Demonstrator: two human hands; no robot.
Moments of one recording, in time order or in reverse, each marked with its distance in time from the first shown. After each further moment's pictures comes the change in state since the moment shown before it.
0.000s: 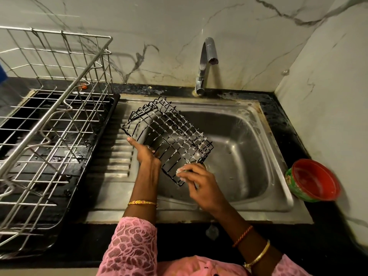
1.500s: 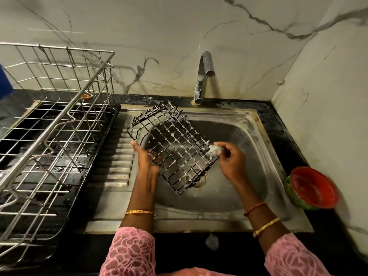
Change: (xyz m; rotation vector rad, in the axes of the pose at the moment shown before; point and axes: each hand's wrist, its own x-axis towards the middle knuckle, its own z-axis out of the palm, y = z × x) left_hand -0.016 0.015 0.006 0.103 -0.094 -0.100; right_hand 0.051 0.060 -0.058 0.039 0.371 0.420
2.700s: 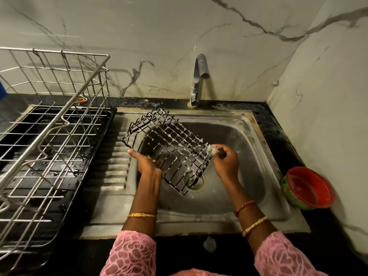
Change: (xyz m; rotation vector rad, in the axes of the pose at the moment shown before) left_hand 0.001 -0.014 0.008 -0.127 0.045 -0.007; right_hand 0.000 0.002 0.017 0.095 0.112 0.274
